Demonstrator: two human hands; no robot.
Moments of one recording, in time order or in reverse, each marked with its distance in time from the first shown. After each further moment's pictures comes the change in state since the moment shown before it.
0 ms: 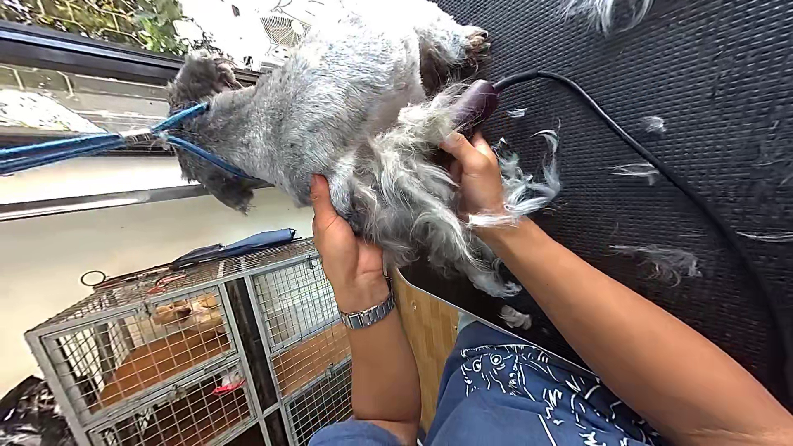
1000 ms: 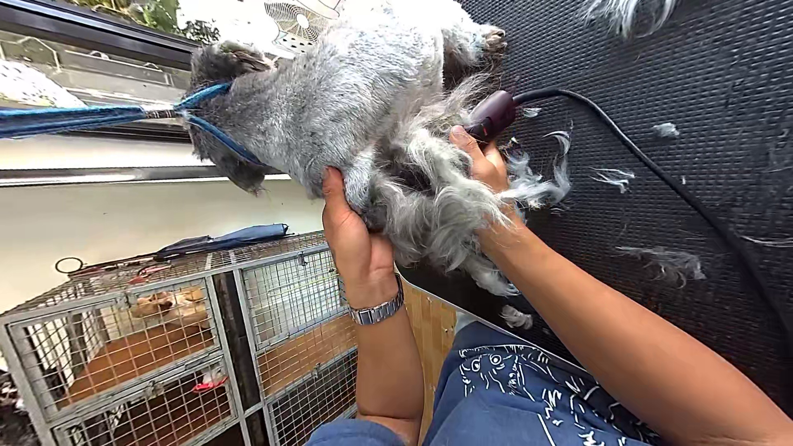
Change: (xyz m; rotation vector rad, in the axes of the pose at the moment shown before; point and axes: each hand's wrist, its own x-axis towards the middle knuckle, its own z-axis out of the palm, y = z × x) left_hand -0.006 -0.004 -0.010 0.048 -0.023 0.048; right_hand -0.017 0.000 0.015 -0.058 0.136 -0.025
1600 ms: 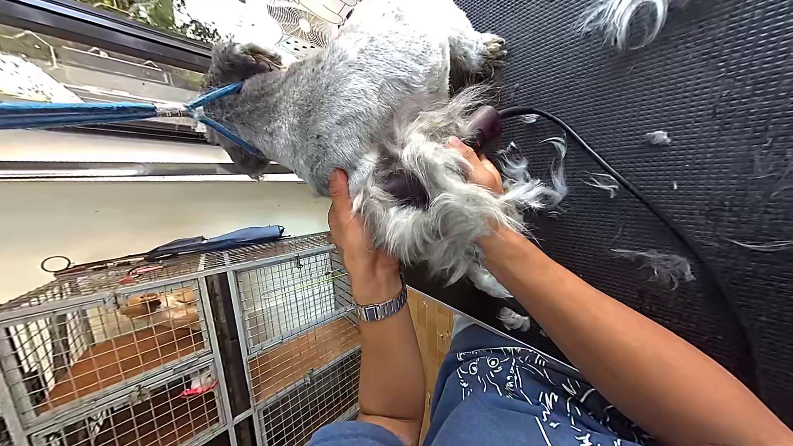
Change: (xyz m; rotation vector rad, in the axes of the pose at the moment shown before) left_hand -0.002 -0.012 -0.012 -0.038 -0.087 0.071; right_hand -0.015 -0.008 0.007 0.005 0.016 0.086
